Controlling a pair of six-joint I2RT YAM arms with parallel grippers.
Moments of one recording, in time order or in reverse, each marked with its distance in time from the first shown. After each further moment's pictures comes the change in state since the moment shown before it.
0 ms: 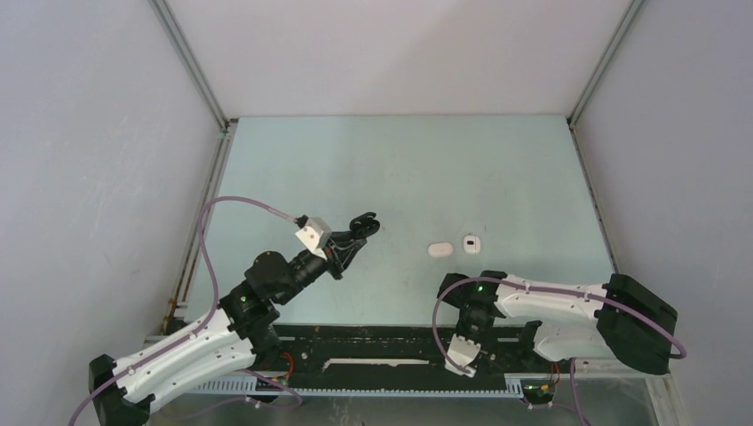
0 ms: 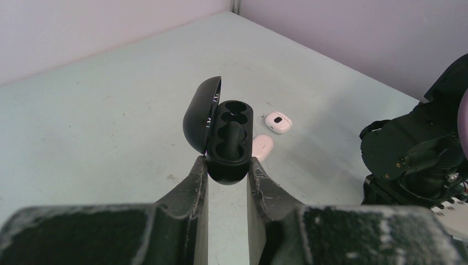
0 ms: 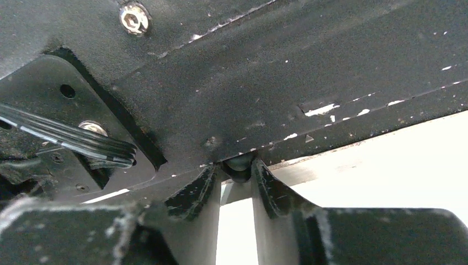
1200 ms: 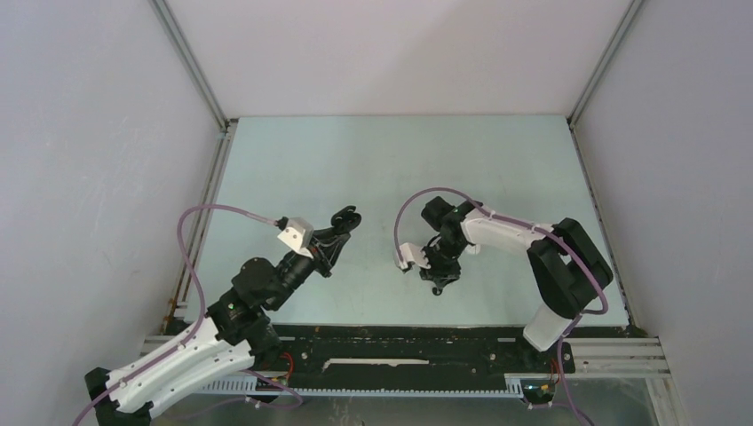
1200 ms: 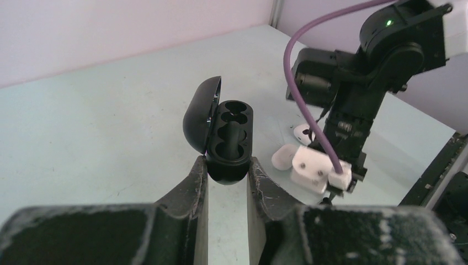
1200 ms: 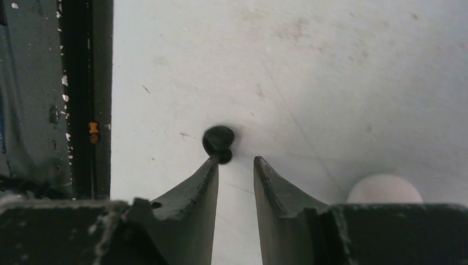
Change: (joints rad) left arm 0.001 -0.116 0.000 -0.093 -0.149 -0.008; right arm -0.378 0.459 0.513 0.020 -0.192 0.514
